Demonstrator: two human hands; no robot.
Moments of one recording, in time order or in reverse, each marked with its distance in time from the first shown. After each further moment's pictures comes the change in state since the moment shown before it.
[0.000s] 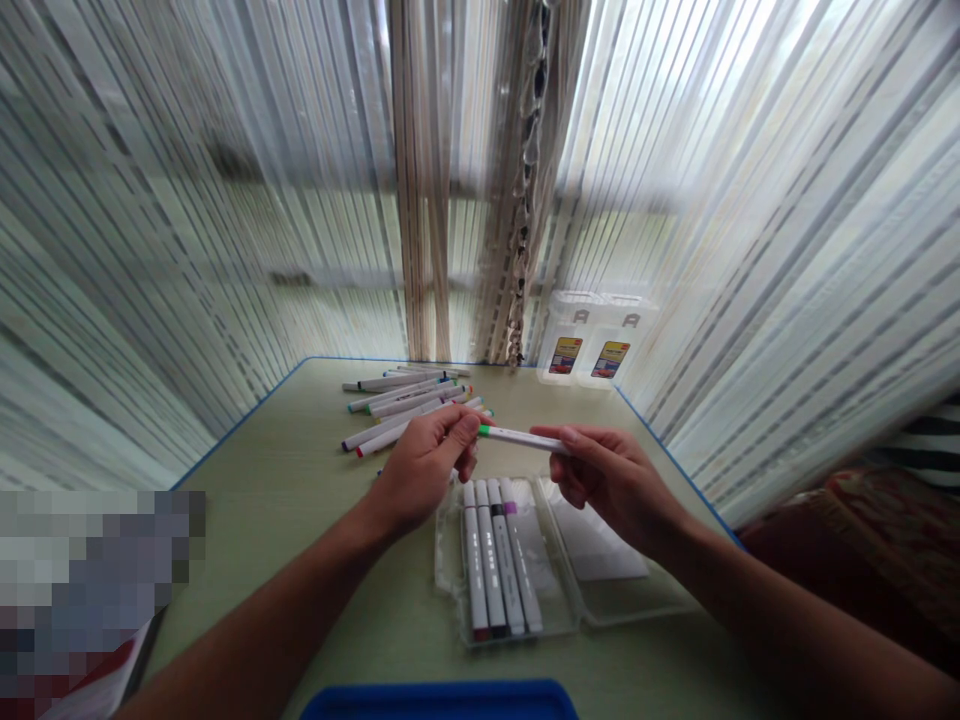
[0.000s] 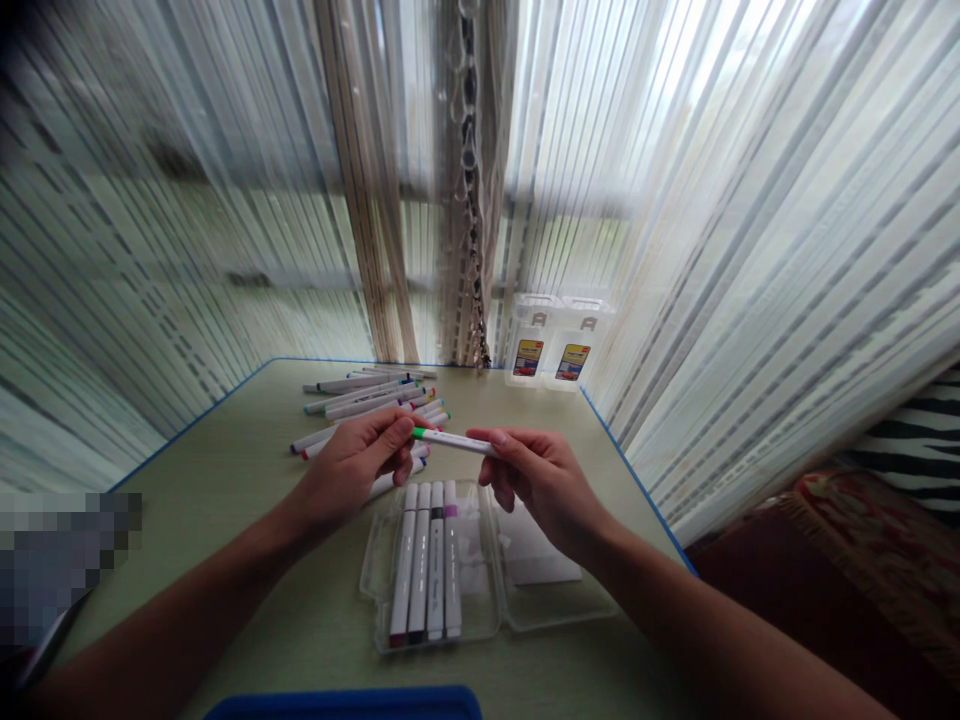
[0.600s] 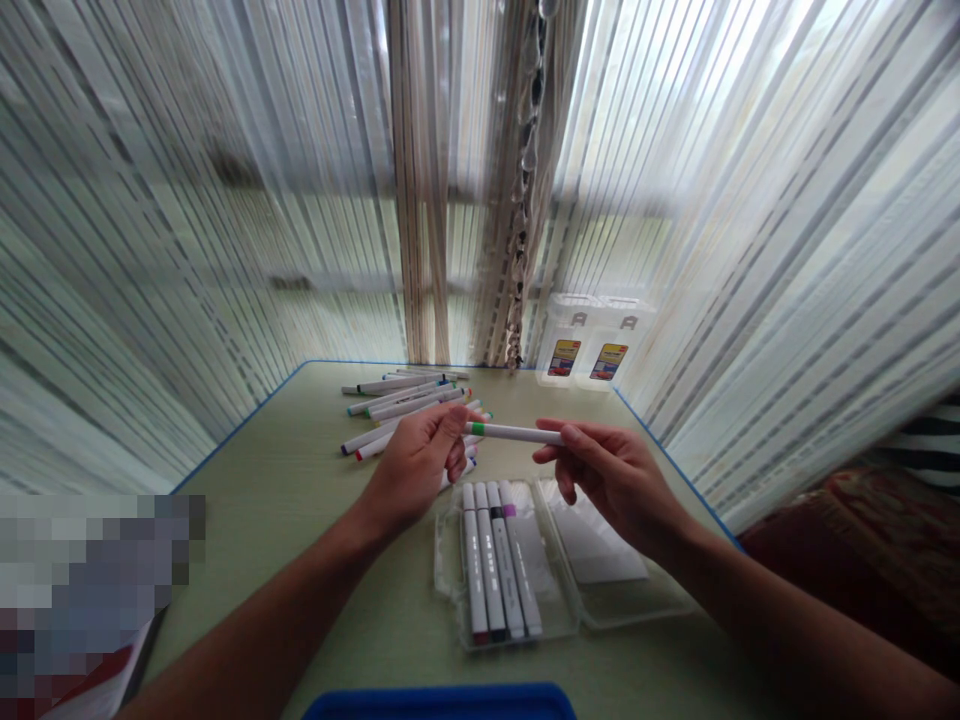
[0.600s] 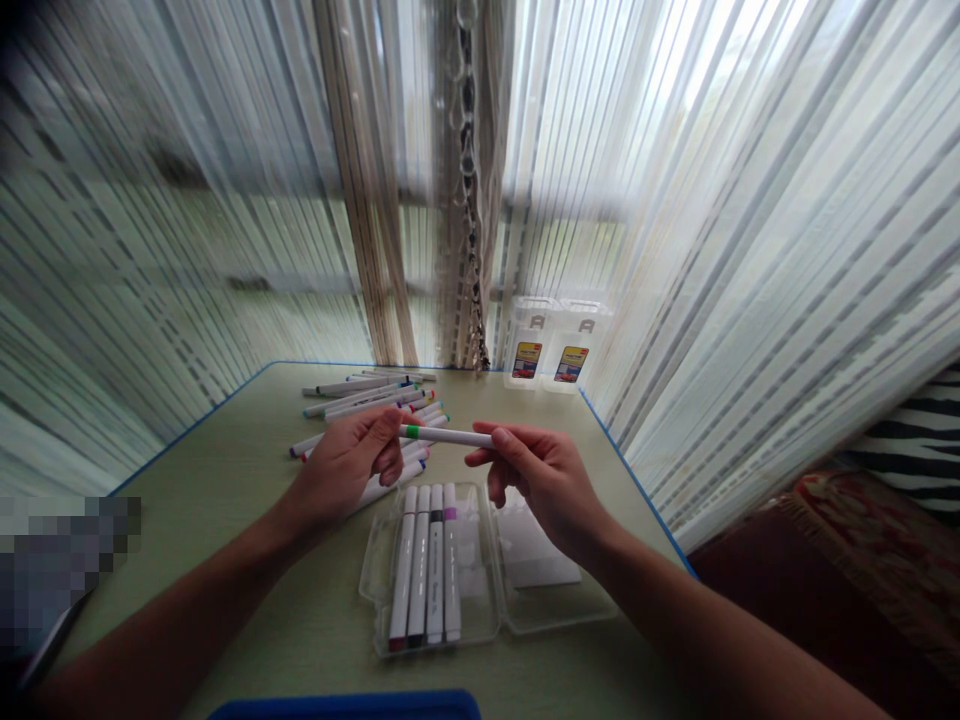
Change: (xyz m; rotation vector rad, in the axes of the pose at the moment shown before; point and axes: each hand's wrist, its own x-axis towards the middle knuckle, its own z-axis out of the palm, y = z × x) left_hand 0.001 -0.001 -0.002 -0.183 0.054 -0.012; right_hand 0.002 0.004 -0.003 -0.023 0.026 -0.112
